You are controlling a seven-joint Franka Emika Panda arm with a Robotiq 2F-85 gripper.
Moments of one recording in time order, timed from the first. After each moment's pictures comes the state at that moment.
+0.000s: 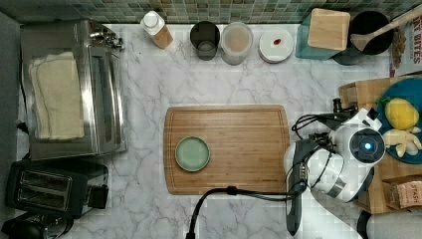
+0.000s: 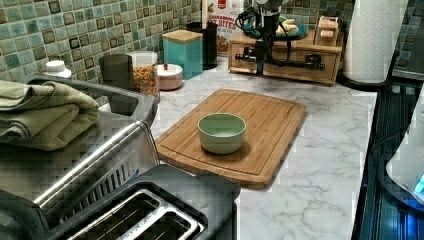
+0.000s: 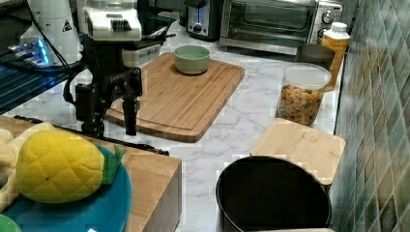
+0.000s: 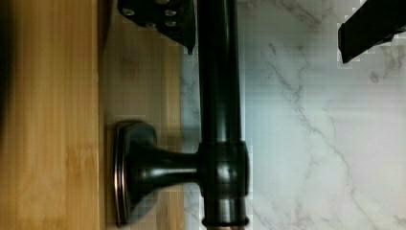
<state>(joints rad) -0.36 0.32 -0.22 -2.21 -0.13 1.07 -1.27</state>
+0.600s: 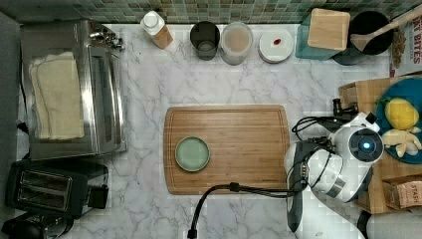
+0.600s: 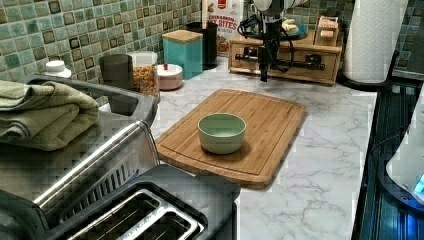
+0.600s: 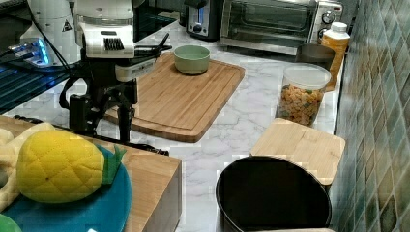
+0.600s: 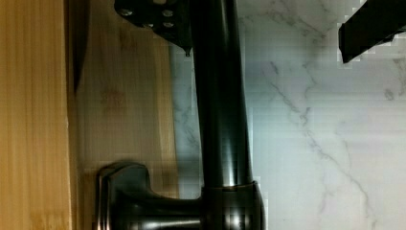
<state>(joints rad) -0.36 0.34 -0.23 -2.21 -0.15 1.05 -1.24</state>
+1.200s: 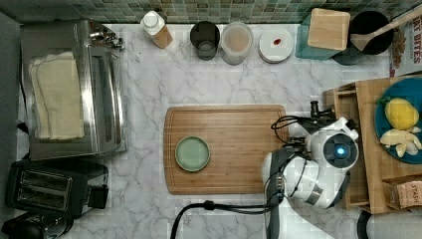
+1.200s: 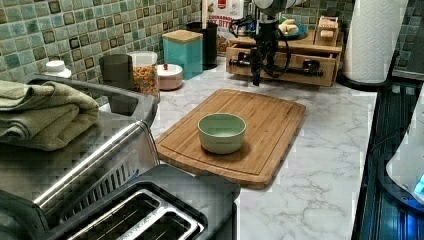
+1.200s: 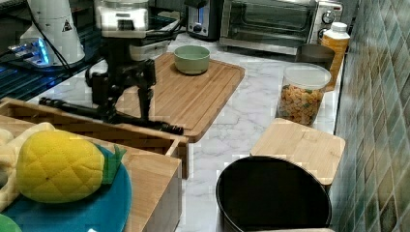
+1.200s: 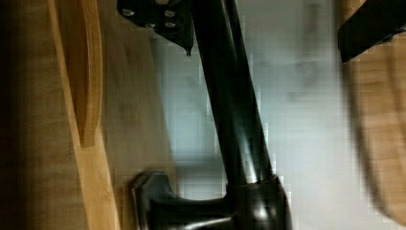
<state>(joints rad) -0.30 0.22 -0.17 -2.36 -0.15 1.07 -1.00</state>
